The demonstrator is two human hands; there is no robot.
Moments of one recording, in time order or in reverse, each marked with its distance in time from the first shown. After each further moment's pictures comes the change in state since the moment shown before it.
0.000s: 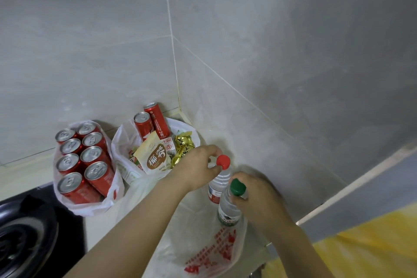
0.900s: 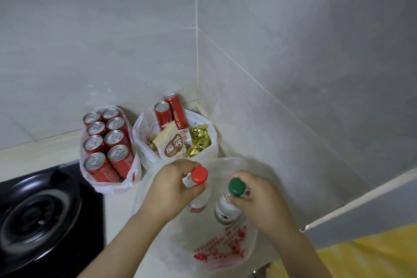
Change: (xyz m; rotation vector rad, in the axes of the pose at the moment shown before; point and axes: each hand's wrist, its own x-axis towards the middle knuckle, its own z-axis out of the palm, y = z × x) left_hand -0.095 -0.033 -0.007 -0.100 0.329 -0.072; right_hand -0.009 -0.018 0.011 0.193 -0.076 -0.074
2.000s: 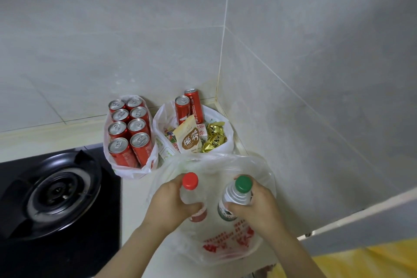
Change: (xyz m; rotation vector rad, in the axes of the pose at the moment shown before) left_hand -0.055 -0.044 0.010 -0.063 0.002 -0.338; right_hand -0.005 0.008 0.047 0.218 -0.071 0.155
